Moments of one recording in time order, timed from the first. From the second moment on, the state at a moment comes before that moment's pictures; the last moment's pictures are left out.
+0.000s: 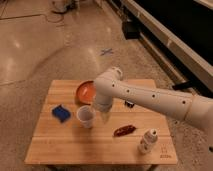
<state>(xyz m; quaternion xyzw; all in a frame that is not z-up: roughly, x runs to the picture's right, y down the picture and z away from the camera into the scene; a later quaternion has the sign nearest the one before) -0.043 0.131 0.740 -0.27 -0.22 -0.34 0.87</state>
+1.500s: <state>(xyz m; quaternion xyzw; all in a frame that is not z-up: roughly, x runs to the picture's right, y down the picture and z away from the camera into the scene) -0.074 0.138 0.734 -0.22 -0.26 -0.38 0.86</state>
